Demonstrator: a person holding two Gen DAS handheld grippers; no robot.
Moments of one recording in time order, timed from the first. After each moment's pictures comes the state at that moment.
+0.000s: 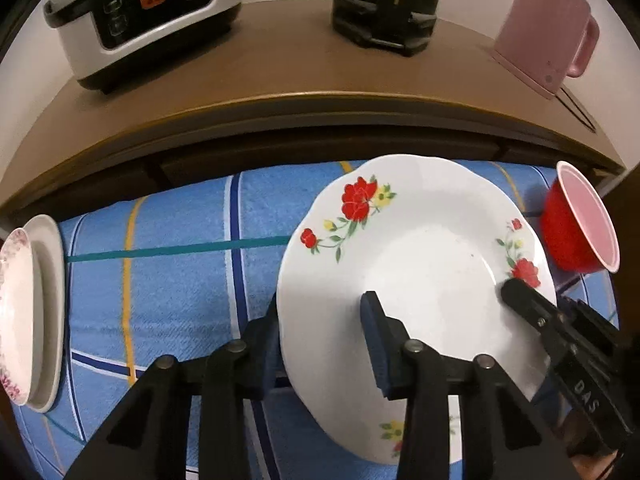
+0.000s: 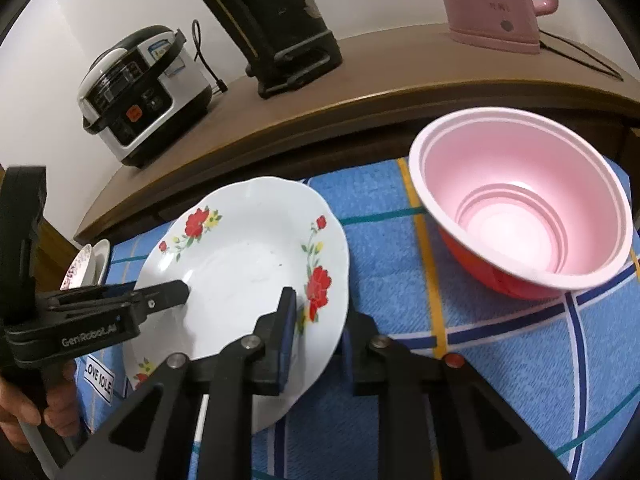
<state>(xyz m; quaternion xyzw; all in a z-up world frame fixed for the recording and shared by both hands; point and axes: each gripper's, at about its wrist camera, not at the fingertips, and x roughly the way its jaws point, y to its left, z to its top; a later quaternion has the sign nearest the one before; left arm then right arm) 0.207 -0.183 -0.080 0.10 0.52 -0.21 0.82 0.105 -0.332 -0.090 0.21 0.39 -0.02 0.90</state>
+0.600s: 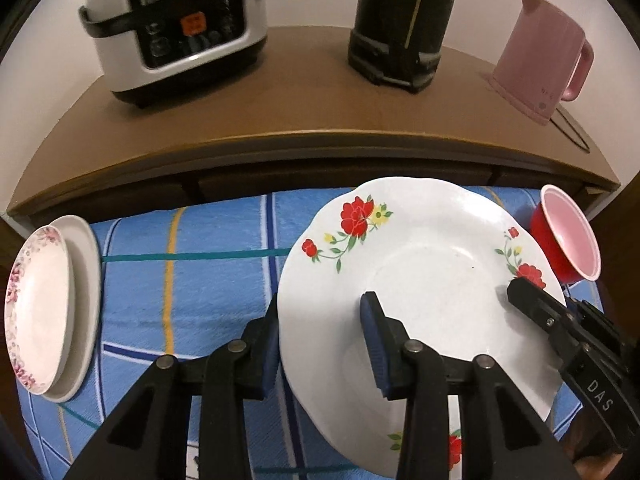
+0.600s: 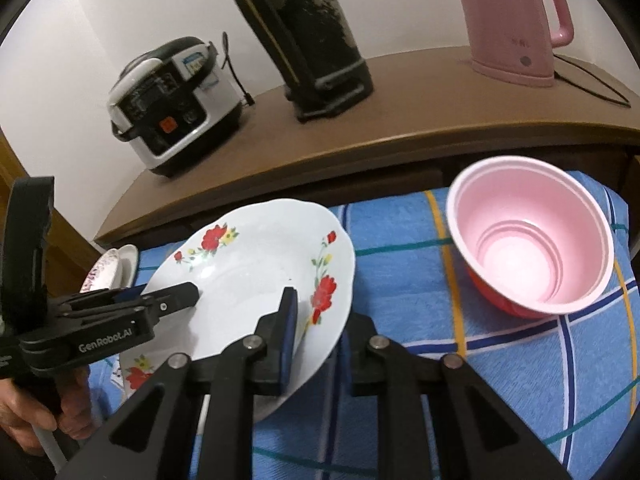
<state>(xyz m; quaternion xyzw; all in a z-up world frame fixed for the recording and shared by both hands) 0.180 -0.148 -0.046 0.08 0.49 -0.21 0.84 0.099 -0.313 -0.045 0.21 0.37 0.00 0.91</state>
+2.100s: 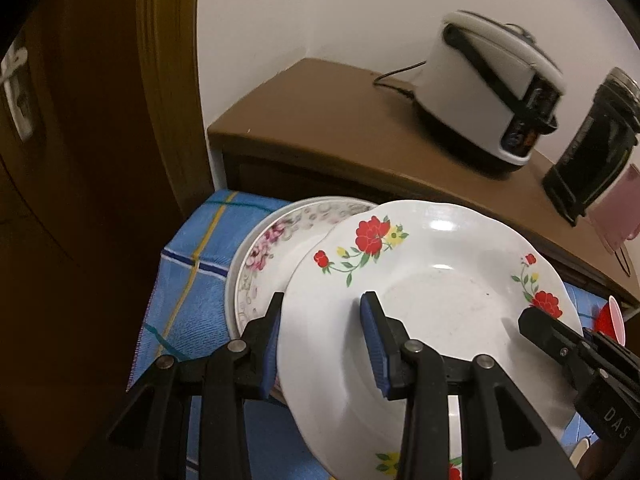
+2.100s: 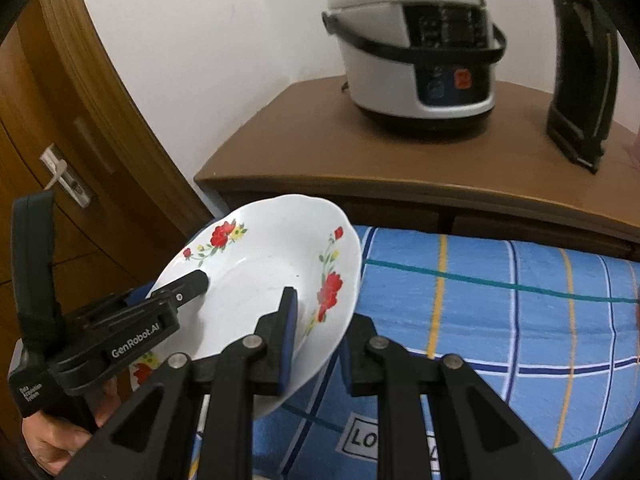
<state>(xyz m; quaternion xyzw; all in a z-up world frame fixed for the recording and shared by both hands) 0.232 0.162 -0.031 -0.05 0.45 -0.08 0.89 0.203 -0.021 -0.010 0.11 0.42 0.09 0.89</state>
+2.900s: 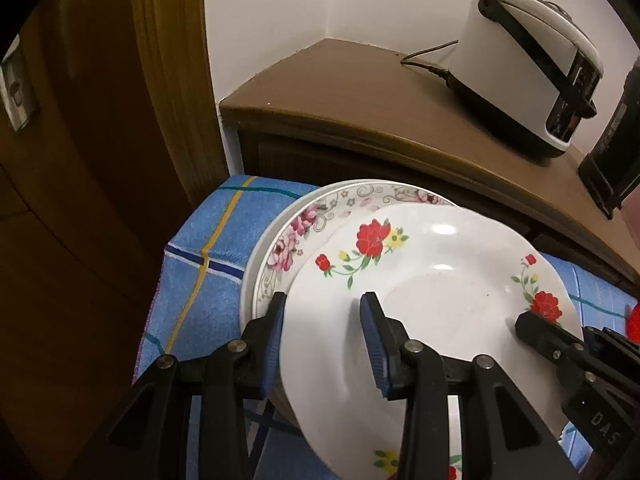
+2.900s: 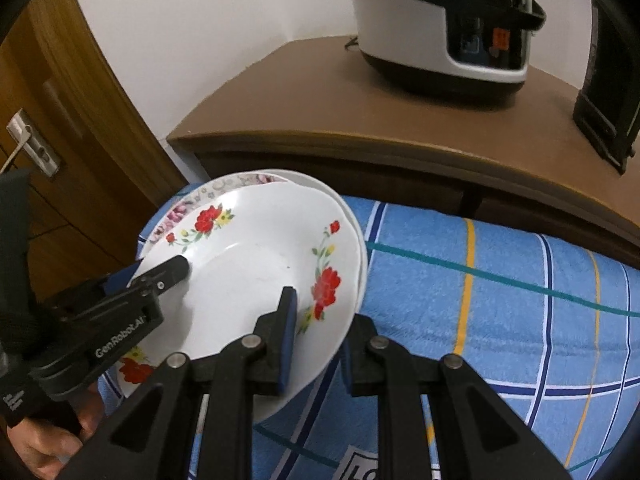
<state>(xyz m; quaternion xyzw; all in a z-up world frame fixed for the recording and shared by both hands) 0.254 0.164 -0.065 -0.03 0.46 -0.05 0.88 0.250 0.007 -0.056 0.07 0.48 0.08 0.87</state>
